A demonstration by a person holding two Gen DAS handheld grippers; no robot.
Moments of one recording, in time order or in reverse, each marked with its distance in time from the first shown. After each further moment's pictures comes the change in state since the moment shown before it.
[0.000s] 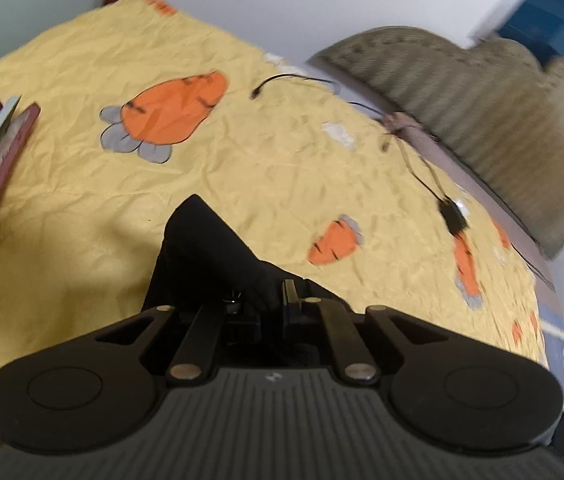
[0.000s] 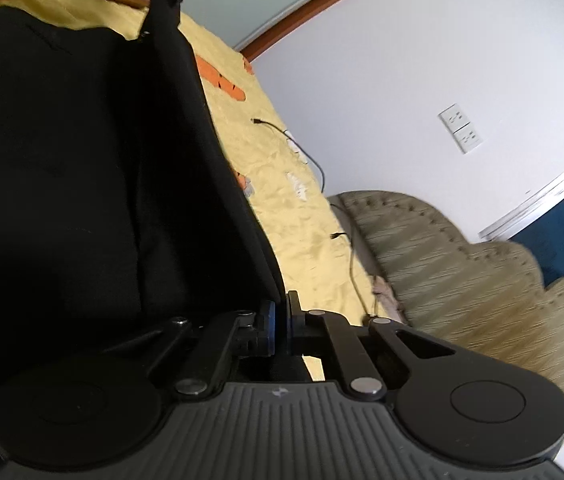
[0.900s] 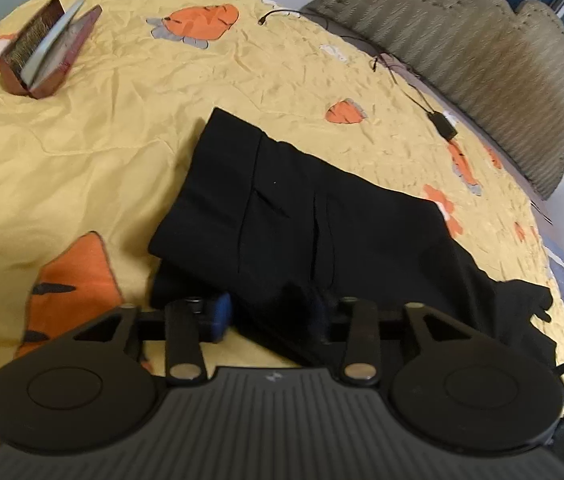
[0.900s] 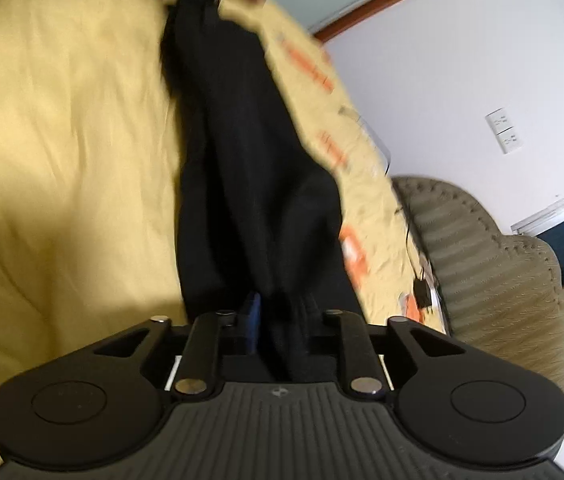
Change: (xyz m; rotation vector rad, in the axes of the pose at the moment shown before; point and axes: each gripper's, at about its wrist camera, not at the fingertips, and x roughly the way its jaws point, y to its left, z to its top) left arm -0.062 0.045 -0.131 0.074 0.082 -0.016; right arm -0.123 0.083 0.002 -0.046 0.059 0.135
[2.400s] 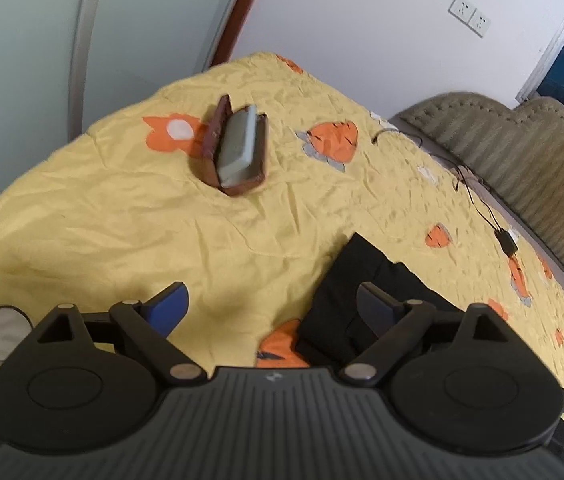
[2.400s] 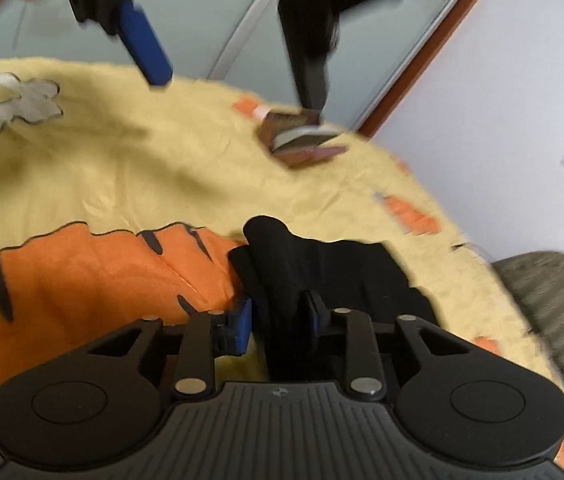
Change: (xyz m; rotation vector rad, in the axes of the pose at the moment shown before) left arm -0.096 0.083 0.010 -0.173 -0.251 0.189; right arm 0.109 0.089 0.246 0.235 -0.224 0.186
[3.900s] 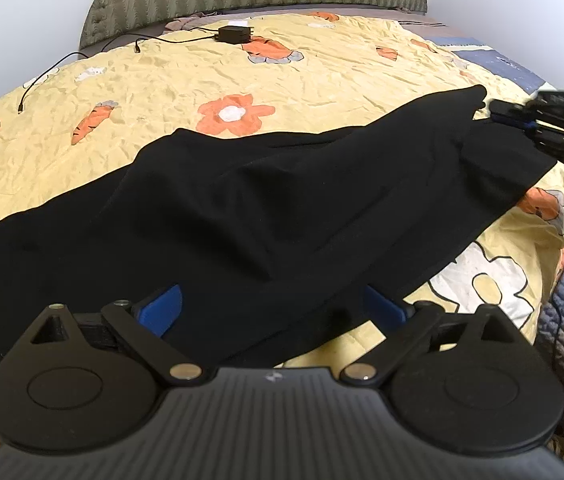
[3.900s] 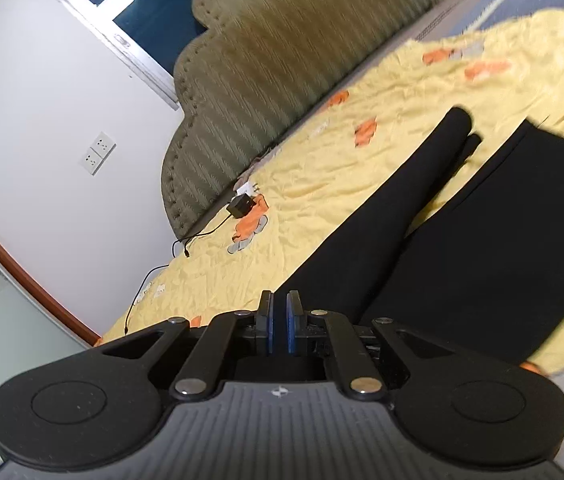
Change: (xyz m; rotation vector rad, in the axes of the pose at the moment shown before) left arm 0.058 -0.264 -0.175 0.917 0.231 -0.334; right arm -0.285 -0.259 -0.372 1.620 -0.229 -0.441
